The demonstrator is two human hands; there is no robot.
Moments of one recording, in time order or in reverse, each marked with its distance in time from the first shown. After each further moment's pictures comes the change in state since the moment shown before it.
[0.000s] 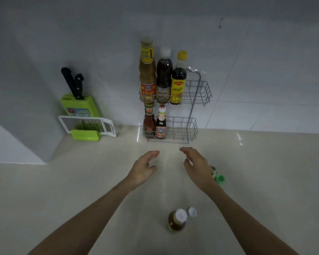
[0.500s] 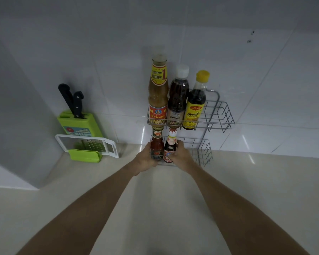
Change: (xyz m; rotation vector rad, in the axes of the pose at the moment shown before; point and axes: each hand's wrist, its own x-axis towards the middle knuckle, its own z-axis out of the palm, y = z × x) left_hand 0.126 0.034 -0.061 0.108 -0.034 -0.189; right_hand 0.166 -0.009 0.076 0.096 -0.291 0.406
